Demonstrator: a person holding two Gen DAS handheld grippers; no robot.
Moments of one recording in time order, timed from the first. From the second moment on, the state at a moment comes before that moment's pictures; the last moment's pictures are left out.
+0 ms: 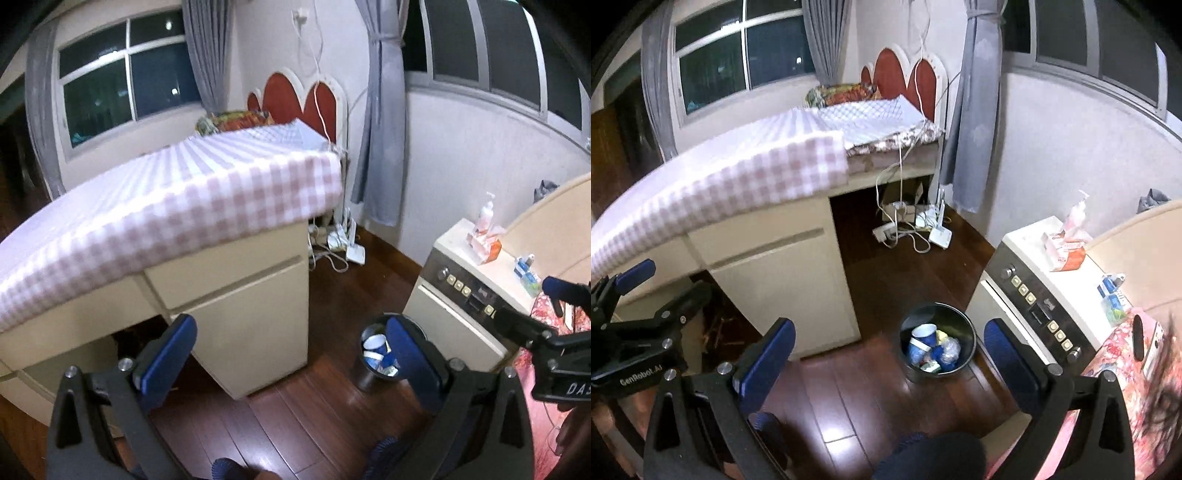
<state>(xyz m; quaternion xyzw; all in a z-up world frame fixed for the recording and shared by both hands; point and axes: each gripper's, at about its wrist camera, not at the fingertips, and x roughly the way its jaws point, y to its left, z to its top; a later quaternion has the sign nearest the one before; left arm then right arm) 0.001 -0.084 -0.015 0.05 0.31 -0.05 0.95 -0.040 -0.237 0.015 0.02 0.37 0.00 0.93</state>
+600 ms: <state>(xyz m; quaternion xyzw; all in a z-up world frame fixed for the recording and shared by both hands) -0.042 -0.035 0.017 0.02 0.26 -0.03 0.96 -0.075 -0.195 0.051 -0.01 0.33 0.03 0.94</state>
